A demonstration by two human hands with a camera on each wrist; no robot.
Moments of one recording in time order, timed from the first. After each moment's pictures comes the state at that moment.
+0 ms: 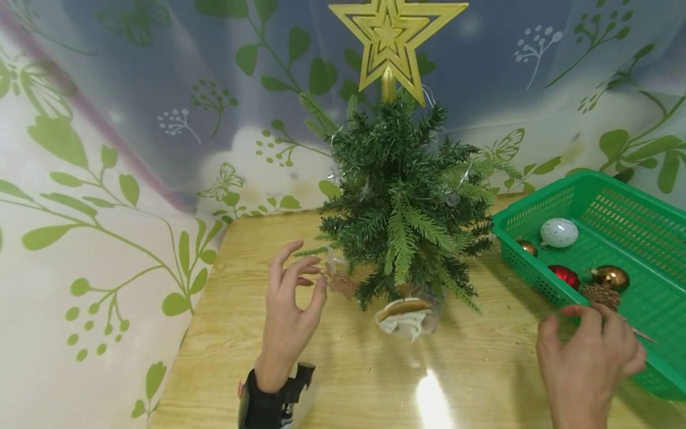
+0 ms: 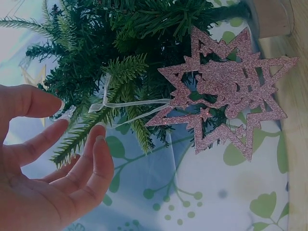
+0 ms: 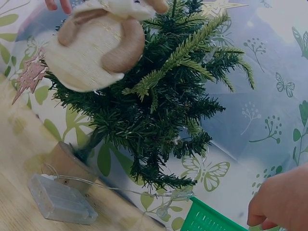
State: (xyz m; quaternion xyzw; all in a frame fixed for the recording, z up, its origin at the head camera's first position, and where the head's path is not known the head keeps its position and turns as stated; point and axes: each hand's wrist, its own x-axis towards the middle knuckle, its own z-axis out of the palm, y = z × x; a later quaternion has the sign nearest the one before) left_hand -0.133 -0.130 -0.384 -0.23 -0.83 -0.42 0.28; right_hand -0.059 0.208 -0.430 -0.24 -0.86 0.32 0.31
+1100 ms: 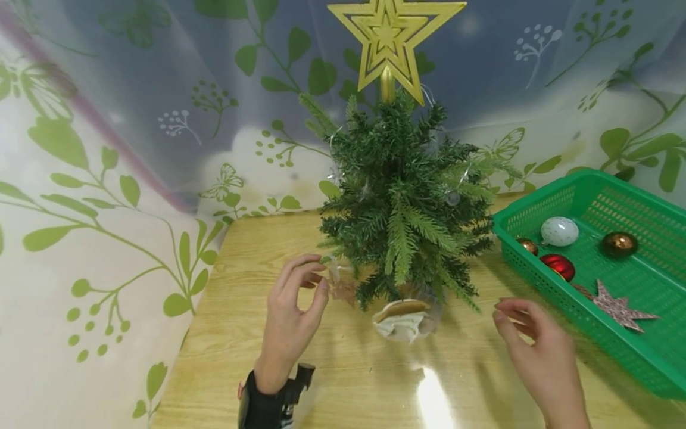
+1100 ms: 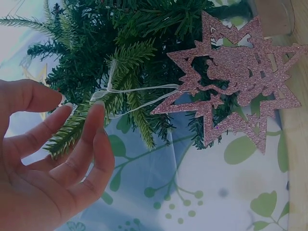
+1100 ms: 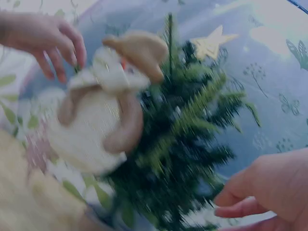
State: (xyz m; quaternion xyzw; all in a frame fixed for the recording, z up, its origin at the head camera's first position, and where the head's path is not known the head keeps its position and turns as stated) left_hand -0.134 -0.130 -0.384 -0.26 -0.83 -0.42 0.28; right_hand -0.062 0.193 -0.420 -0.14 -0.87 0.46 0.07
